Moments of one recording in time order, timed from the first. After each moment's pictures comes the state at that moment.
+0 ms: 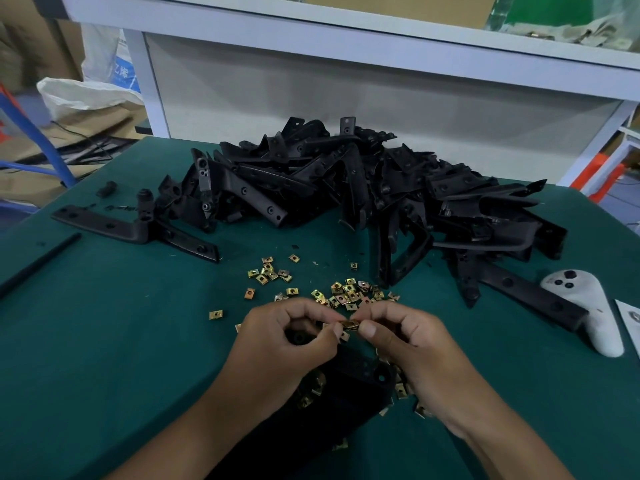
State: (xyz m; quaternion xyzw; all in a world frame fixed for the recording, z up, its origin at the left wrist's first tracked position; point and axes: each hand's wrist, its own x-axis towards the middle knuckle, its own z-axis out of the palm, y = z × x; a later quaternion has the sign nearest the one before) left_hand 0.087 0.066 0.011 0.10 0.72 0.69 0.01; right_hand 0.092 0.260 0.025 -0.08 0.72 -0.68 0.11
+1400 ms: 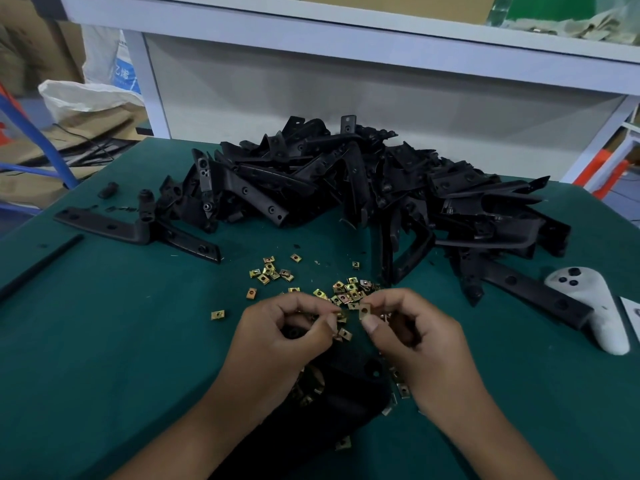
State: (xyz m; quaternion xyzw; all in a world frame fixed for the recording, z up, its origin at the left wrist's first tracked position) left_hand 0.088 0.065 0.009 0.07 0.68 0.73 0.00; right_hand 0.094 0.256 0.013 -0.11 0.80 -0.59 -0.07
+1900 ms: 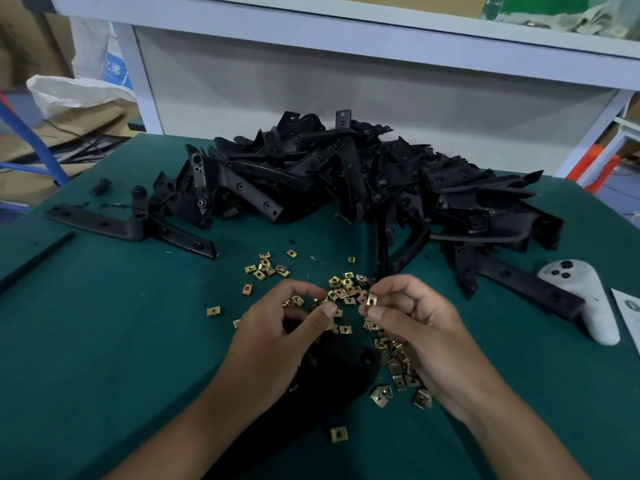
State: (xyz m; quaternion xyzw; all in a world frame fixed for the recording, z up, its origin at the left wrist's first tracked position) left_hand 0.085 0.062 0.005 0.06 0.78 0.63 0.01; right_hand 0.088 0.265 0.025 -0.04 0.70 -0.71 0.05
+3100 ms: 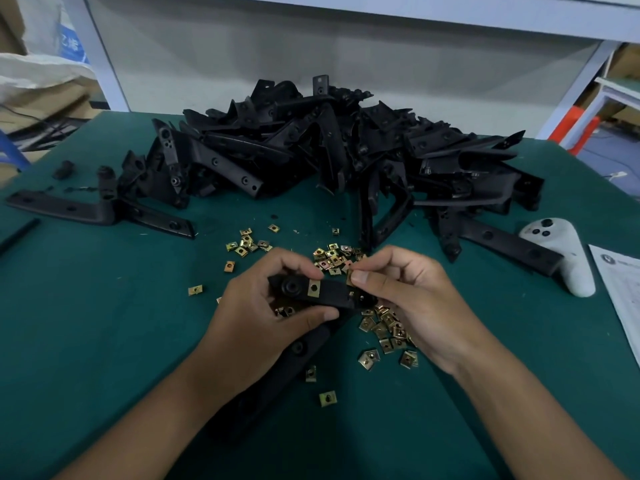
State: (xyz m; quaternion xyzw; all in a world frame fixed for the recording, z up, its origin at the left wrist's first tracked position) left_hand 0.082 0.060 0.003 0.20 0.73 0.65 -0.03; right_hand 0.087 0.269 0.027 -0.05 0.69 -0.72 0.05
